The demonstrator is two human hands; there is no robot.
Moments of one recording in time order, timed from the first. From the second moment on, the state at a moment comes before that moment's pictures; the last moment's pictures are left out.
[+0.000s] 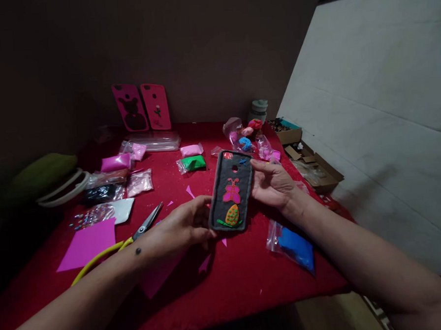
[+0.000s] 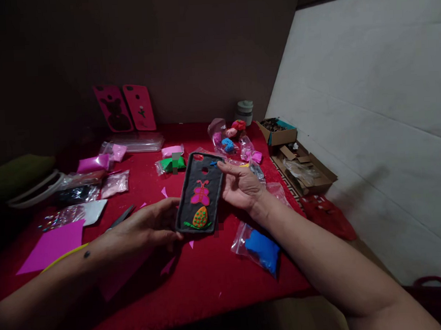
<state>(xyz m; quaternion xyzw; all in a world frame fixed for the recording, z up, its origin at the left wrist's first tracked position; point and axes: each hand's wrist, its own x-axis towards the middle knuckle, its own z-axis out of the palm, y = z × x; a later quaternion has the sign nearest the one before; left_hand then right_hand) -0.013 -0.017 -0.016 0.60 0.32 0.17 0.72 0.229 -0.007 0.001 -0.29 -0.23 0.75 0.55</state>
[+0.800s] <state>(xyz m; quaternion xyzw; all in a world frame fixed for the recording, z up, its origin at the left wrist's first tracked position) -0.017 -0.015 0.002 0.53 0.48 0.33 0.62 0.223 0.017 -0.008 -0.25 -0.26 0.78 0.51</state>
